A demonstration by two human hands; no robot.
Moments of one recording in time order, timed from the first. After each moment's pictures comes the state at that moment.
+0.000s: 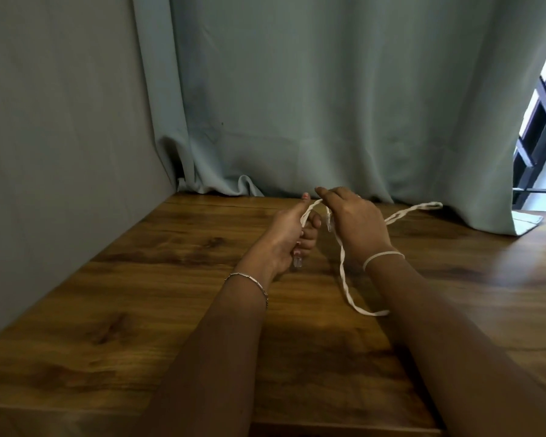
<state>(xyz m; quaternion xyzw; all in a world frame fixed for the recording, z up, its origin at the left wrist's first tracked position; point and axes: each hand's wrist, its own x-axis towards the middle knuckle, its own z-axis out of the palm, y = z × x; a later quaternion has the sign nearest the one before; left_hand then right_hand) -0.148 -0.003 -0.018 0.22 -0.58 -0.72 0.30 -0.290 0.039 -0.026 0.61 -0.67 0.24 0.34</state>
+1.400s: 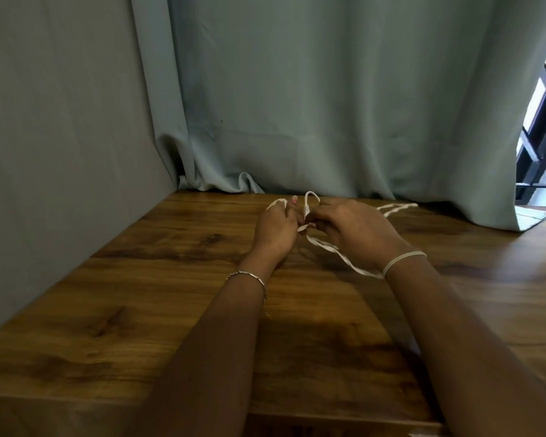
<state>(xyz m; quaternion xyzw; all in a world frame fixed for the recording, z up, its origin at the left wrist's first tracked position) -0.157 -0.023 -0.035 0.35 -0.74 -0.36 0.44 -0.272 0.076 -0.008 0.73 -0.62 0.18 0.21</state>
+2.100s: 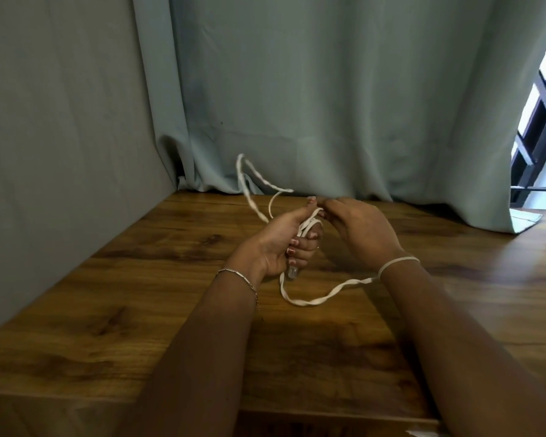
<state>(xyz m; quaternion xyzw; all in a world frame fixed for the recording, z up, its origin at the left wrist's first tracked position) -0.141 -0.009 -0.025 0.14 -0.60 -0.77 0.13 -0.289 0.067 -0.021 0.69 -0.61 0.28 0.27</state>
